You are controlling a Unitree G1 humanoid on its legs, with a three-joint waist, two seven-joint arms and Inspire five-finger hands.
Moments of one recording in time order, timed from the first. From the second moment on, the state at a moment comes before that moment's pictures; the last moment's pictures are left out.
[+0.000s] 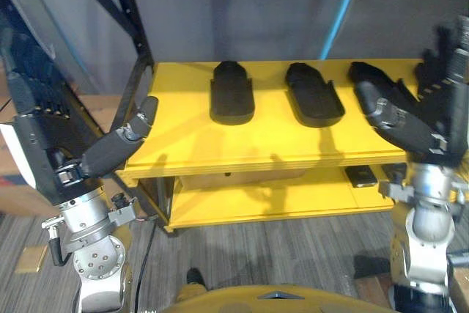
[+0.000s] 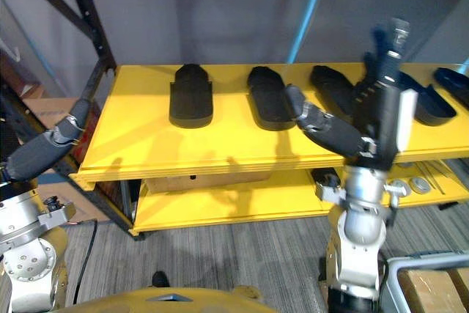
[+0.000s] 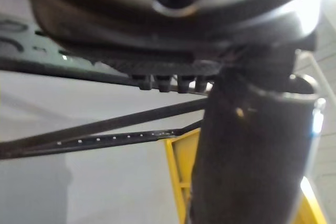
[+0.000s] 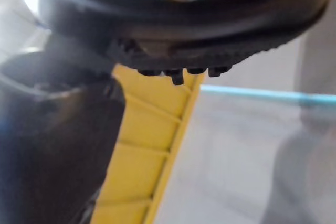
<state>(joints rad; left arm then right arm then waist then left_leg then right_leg) 0.32 0.14 0.19 -0.49 0.07 -0.57 0.36 0.04 -0.32 -0.21 -0.31 0.12 -0.31 -0.05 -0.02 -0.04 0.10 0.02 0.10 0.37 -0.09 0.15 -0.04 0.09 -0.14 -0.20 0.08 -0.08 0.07</state>
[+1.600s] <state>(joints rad) 0.19 0.22 0.05 -0.39 0.17 -0.72 0.50 -0.77 -0.69 0.38 0.59 -0.39 -0.23 -0.26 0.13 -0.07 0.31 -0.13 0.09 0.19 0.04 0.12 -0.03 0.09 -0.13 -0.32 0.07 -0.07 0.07</state>
